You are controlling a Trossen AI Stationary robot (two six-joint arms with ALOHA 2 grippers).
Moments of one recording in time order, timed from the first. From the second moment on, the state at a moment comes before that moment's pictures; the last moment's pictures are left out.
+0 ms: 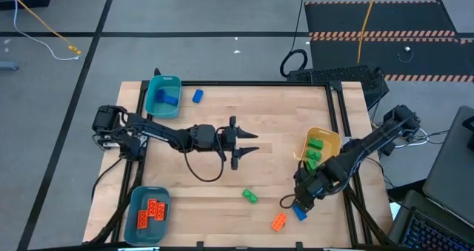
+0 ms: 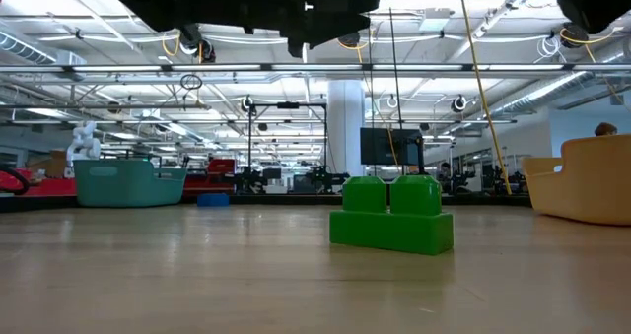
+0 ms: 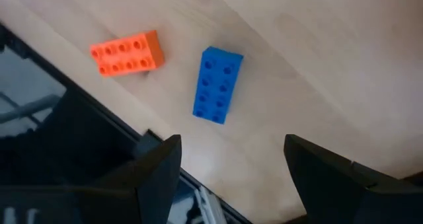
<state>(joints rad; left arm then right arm) -0.07 1.68 0.90 0.76 -0.09 0.06 0.61 1.37 0.98 -0.90 -0.27 1.51</state>
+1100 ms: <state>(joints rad) -0.14 1.68 0.90 0.72 -0.09 0.04 0.68 1.69 0.98 -0.68 -0.23 1.56</state>
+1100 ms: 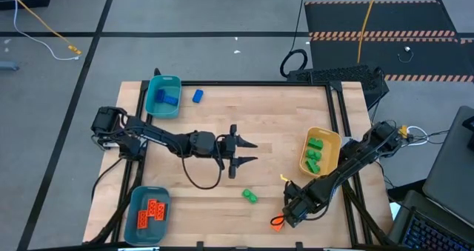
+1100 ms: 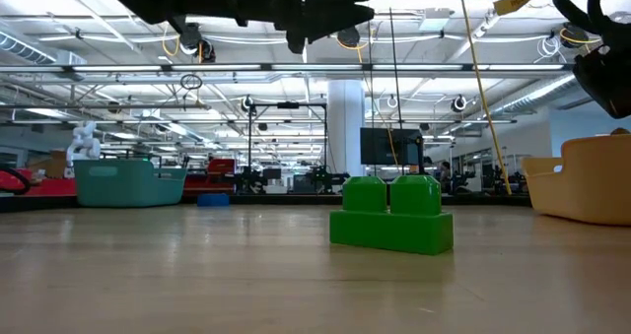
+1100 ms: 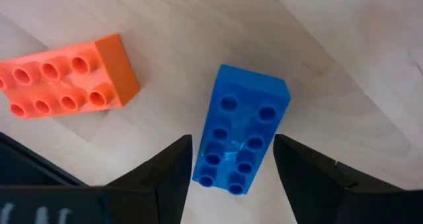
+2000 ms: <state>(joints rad) -0.15 1.68 0.90 0.75 -0.05 0.07 0.68 1.51 0.98 -0.65 0.38 1.07</state>
